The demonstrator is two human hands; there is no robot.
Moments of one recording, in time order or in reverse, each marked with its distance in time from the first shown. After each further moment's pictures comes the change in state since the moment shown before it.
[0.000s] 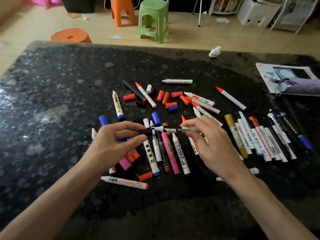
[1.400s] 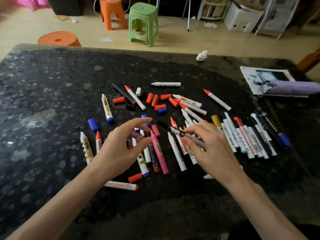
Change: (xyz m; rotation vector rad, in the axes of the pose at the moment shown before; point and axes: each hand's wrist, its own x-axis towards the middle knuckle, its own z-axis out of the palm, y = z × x) left_hand 0.005 0.006 0.030 0.360 -0.074 0.328; right_hand -0.020 0.003 -0.019 -0.141 0.008 0.108
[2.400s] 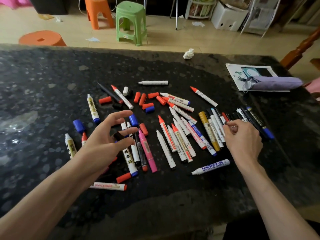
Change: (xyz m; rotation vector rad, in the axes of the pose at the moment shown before) left_hand -0.001 0.012 0.003 -0.583 -0.022 -0.242; right_hand 0.002 0.114 -0.021 -0.318 0.381 0.665
